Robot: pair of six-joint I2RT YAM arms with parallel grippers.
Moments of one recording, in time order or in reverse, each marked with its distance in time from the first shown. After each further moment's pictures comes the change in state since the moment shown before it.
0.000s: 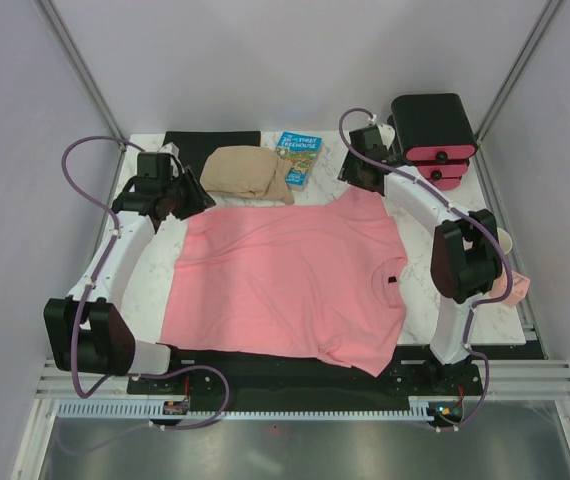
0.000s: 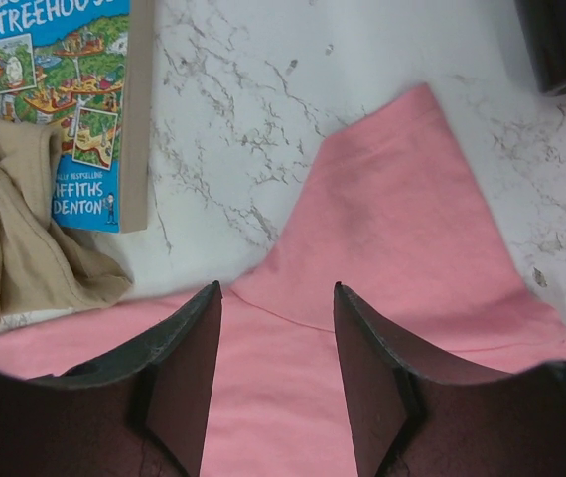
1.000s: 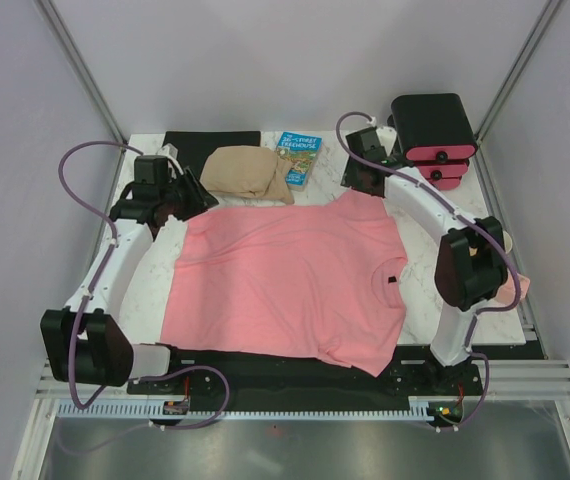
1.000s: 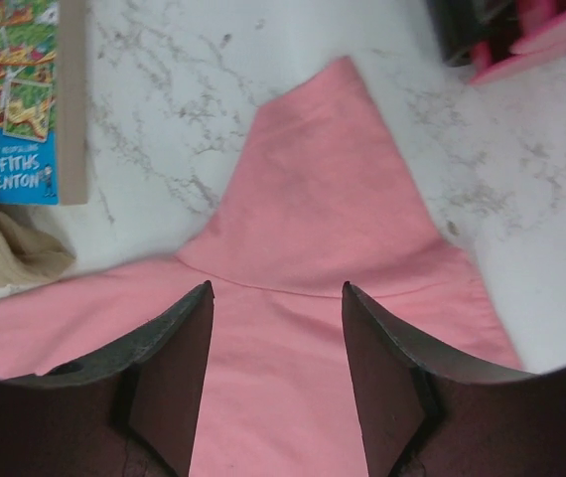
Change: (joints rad) left arm 0.000 -0.044 -0.031 0.056 0.064 -0.035; right arm 0.041 -0.045 0.010 -0.140 0.122 -0.025
